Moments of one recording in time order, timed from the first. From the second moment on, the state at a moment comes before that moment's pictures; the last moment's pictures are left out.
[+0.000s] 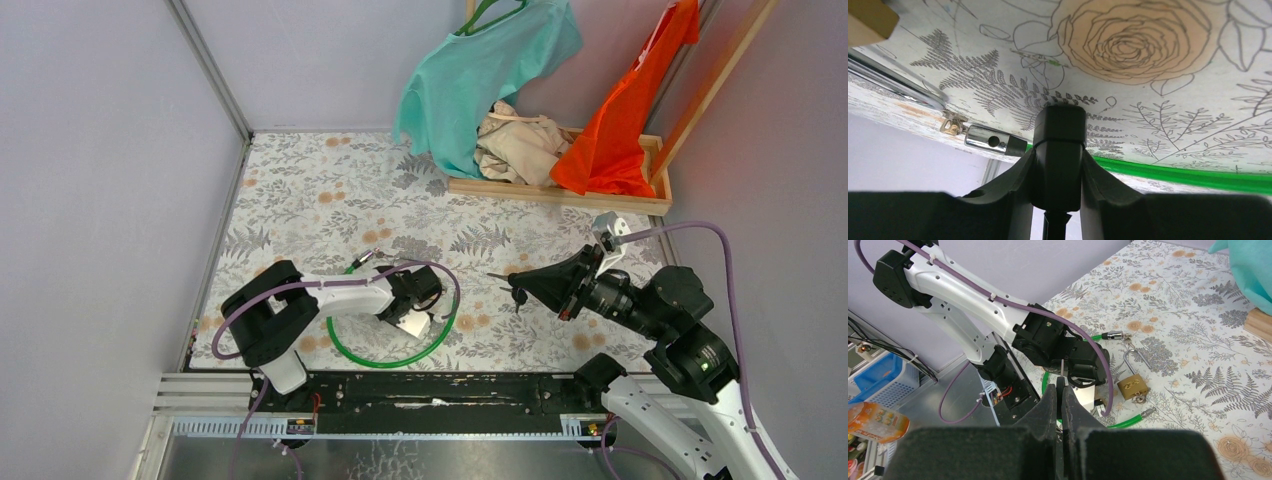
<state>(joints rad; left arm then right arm) -0.96 1.67 0.84 -0.69 -0.41 1.10 0.60 0.45 0.91 -0.48 -0.44 0.37</state>
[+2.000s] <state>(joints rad) -0.43 1.59 1.56 -1.42 1.44 1.26 0.60 0.64 0.79 -0.03 -0.66 0.25</state>
